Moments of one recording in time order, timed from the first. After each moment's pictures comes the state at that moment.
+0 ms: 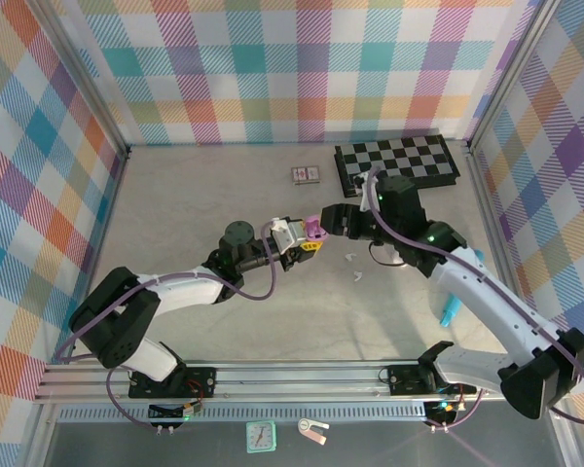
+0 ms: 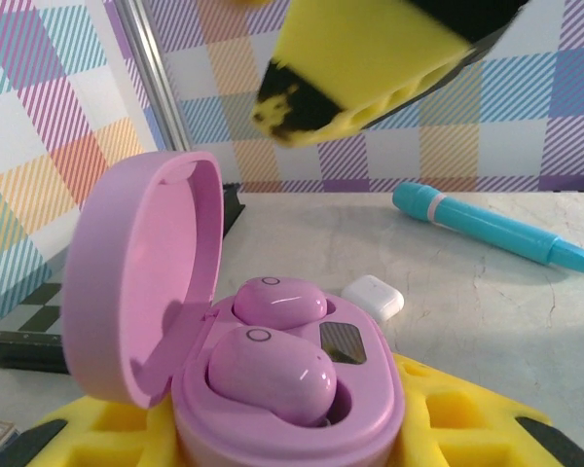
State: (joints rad) left arm -0.69 1.50 0.65 0.80 0.47 0.24; right arm 0.58 1.17 1.13 -0.50 -0.25 0.60
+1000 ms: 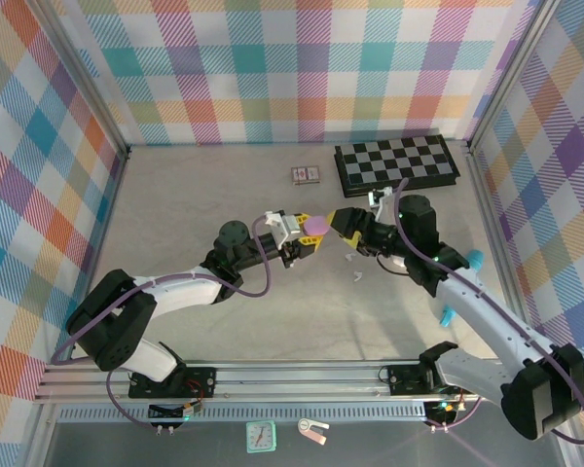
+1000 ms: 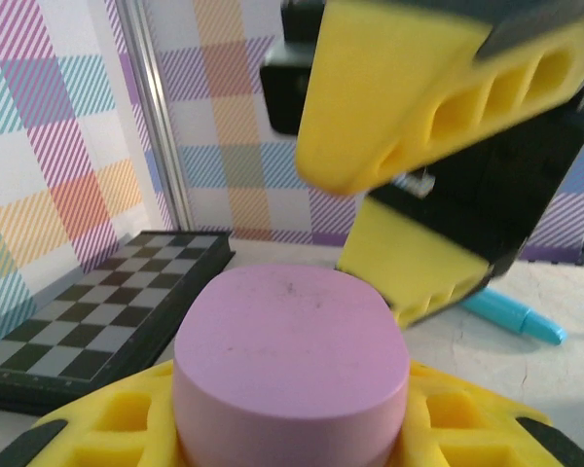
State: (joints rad) left arm -0.69 1.48 0.65 0.91 0.50 0.09; right arm 0.45 1.06 0.77 -0.06 -0.60 1.05
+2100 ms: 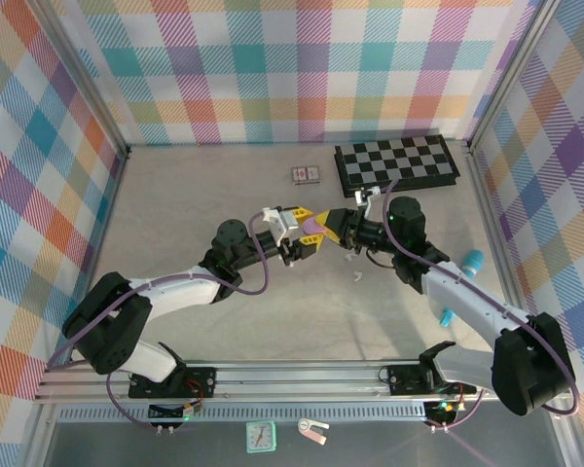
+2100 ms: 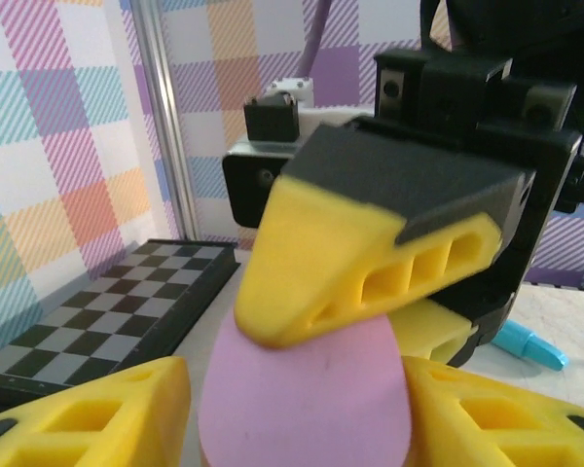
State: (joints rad) left arm -0.69 1.45 0.66 0.87 0.47 0.07; right arm 0.46 1.19 0.72 0.25 -0.68 1.22
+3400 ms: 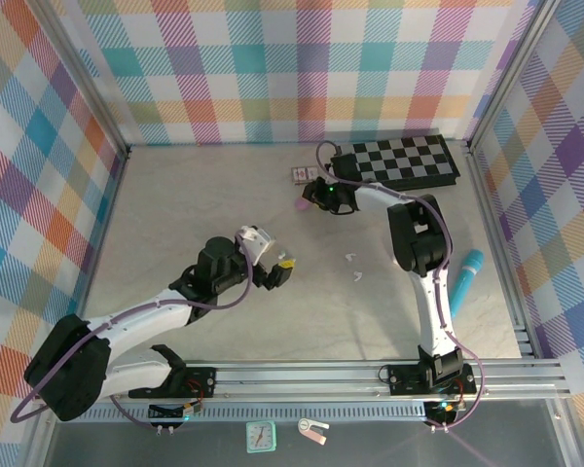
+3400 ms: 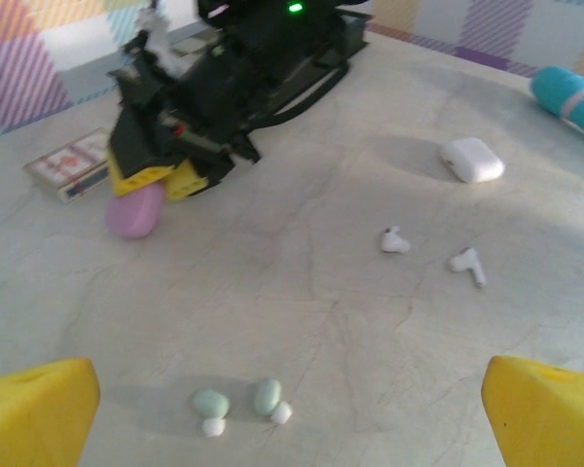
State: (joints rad) left arm -0.63 1.15 0.48 0.34 0.16 0.06; right arm 0.39 2.29 1.66 -0.18 -0.44 0.75
